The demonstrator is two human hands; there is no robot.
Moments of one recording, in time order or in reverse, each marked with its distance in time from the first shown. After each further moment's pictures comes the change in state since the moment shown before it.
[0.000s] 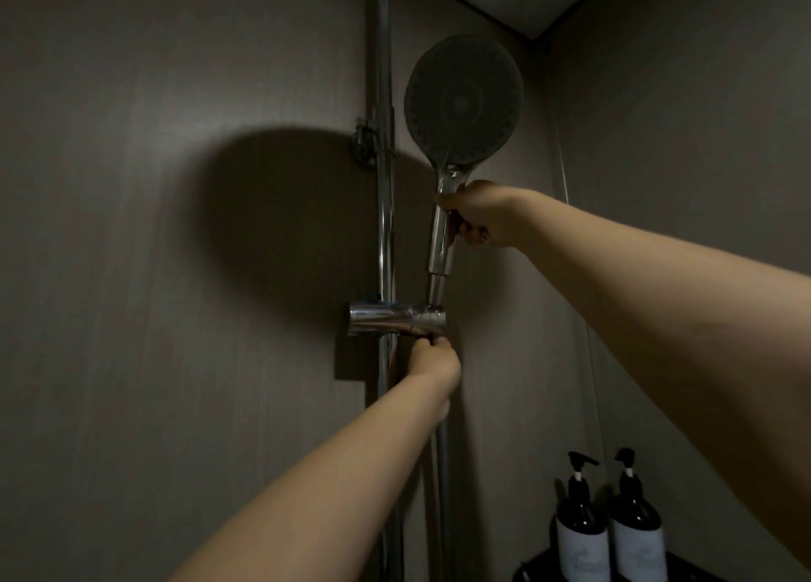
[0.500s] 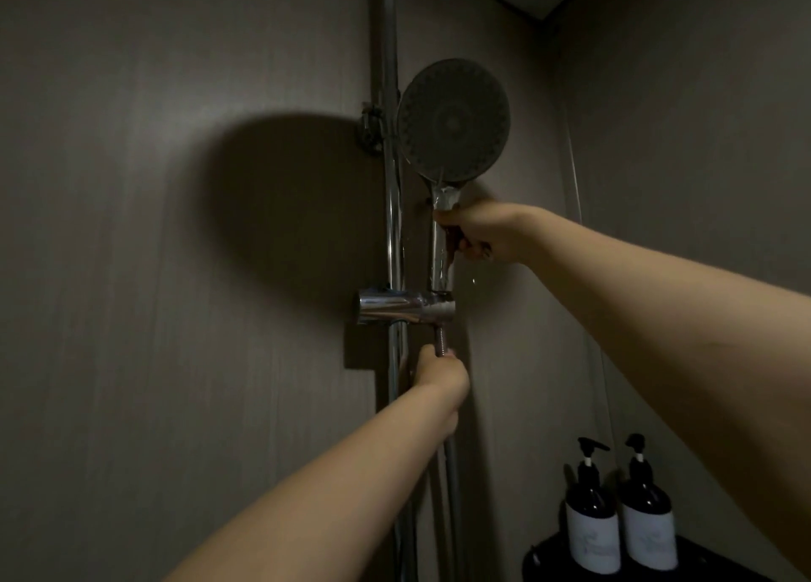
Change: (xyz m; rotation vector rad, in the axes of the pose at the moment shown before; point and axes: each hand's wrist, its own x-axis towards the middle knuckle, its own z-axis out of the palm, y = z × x) left_hand -0.004 -0.021 -0.005 -0.013 -0.011 -0.076; right_hand 0.002 0.028 0.018 0.031 -0.136 0.042
